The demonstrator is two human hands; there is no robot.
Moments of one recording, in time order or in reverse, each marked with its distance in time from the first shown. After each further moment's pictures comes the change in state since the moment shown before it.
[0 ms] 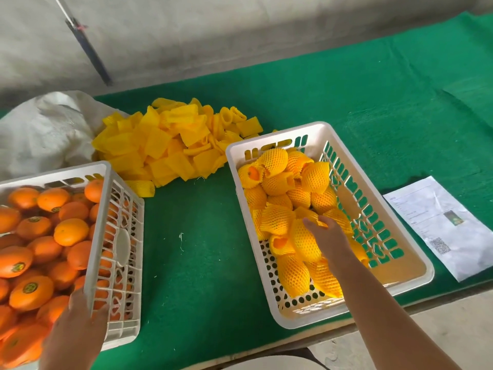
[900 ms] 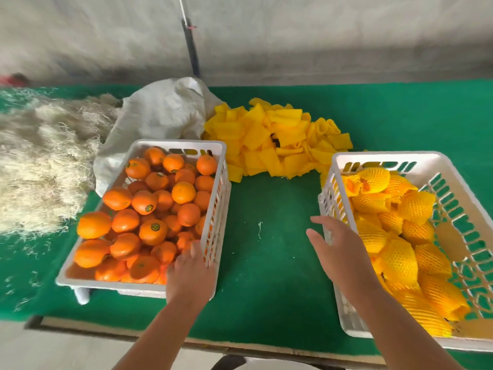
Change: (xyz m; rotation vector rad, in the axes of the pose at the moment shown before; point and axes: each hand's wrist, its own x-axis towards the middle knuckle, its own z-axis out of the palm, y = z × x) left_hand -0.038 0.077 -0.055 0.053 -0.020 0.114; right_hand -0.168 -0.077 0.140 -0.433 -0.123 -0.690
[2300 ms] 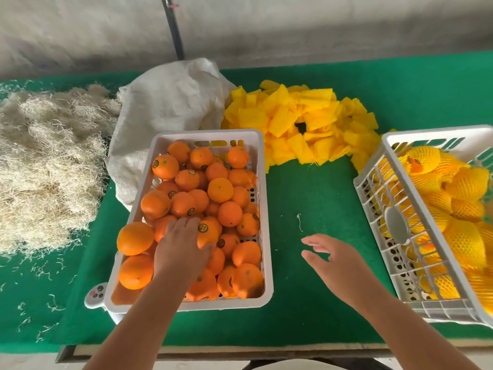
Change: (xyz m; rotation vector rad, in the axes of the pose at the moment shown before) left_hand 0.116 -0.150 -0.063 0.063 0.065 0.198; right_hand -0.031 -0.082 0.138 -0.108 -0.302 0.077
